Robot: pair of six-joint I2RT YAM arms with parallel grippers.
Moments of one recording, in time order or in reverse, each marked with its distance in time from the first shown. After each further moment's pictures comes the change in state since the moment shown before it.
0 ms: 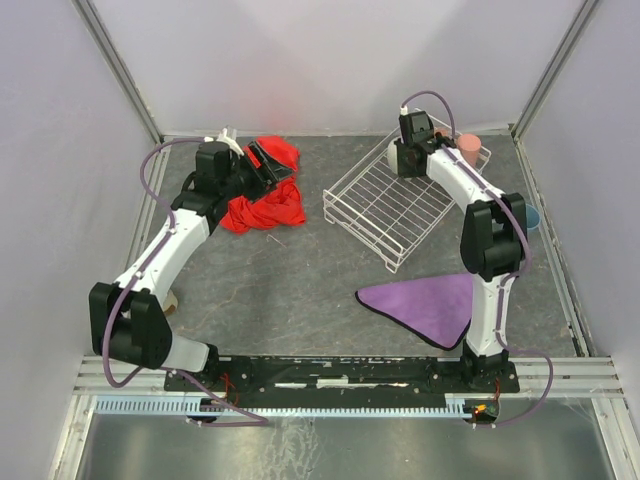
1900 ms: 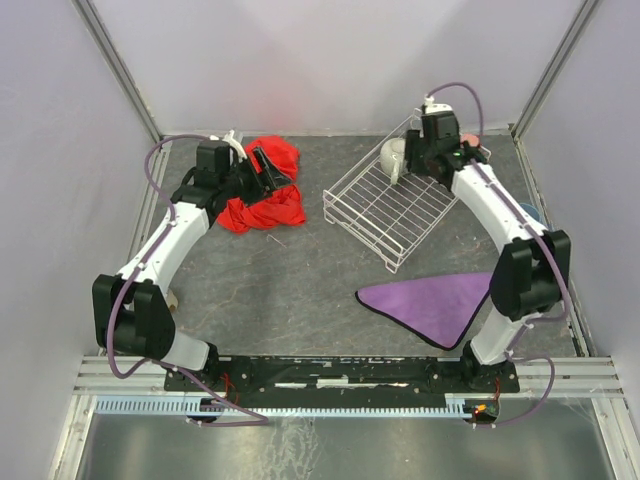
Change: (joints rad) left arm 0.029 0.053 0.050 -0.116 0.038 0.151; right arm 0.017 -0.328 -0.245 0.105 -0.010 0.062
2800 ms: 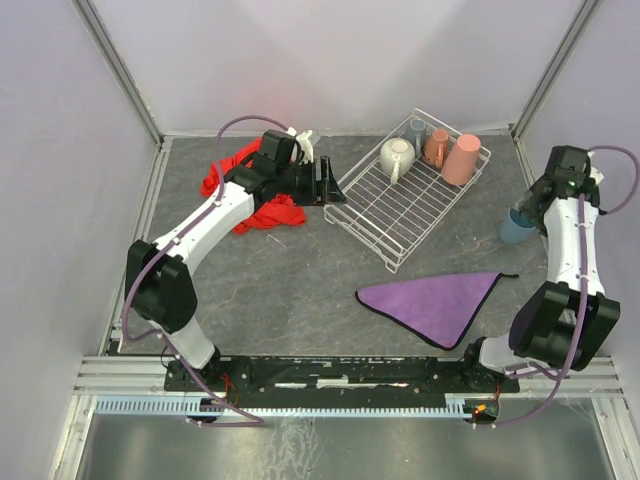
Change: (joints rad) left arm -0.294 0.216 0.278 -0.175 0.088 0.187; right arm -0.616 -0.338 -0.242 -0.366 0.061 0.232
